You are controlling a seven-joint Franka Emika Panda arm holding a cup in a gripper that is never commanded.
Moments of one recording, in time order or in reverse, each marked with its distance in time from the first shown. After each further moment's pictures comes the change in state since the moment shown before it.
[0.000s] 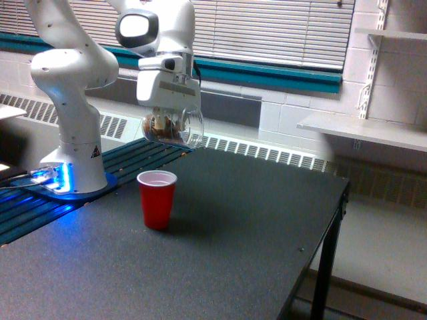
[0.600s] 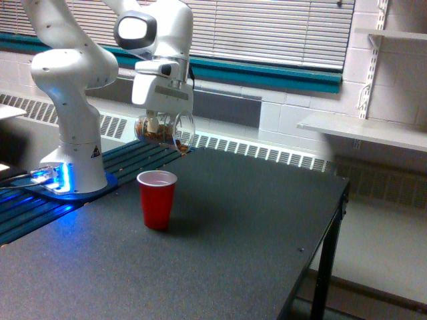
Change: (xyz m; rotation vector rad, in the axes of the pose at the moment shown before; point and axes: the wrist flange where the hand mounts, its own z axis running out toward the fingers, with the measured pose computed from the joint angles) arm -0.020 0.007 0.010 -0.058 -0.053 -0.054
